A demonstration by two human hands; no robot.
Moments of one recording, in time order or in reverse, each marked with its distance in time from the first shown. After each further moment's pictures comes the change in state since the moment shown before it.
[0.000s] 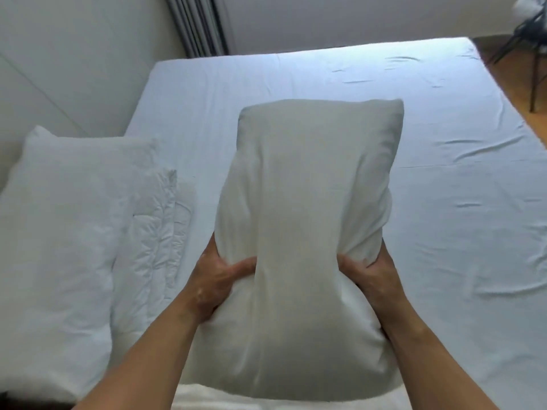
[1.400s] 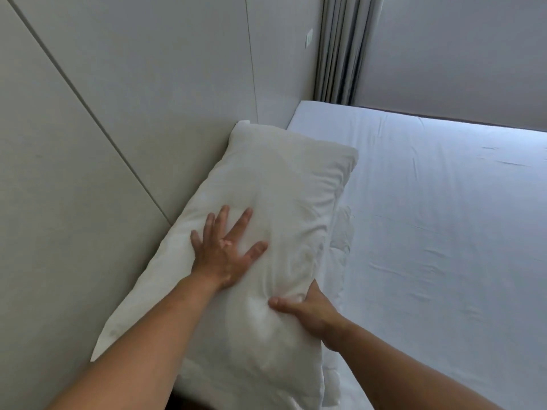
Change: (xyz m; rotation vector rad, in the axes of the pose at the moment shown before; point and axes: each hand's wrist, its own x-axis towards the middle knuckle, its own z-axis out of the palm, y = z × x) left_hand -0.005 -0.063 -0.562 1.026 0.334 -0.047; right_hand -0.058 0.037 0.606 -0.371 -0.557 0.296
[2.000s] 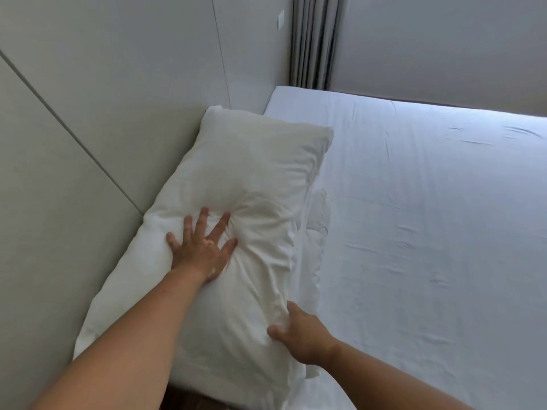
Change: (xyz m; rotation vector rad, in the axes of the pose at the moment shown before) left_hand 0.007 -0.011 0.043 0.221 -0.118 -0.079; right_hand -0.045 0.055 -0.003 -0.567 -0.056 0.141
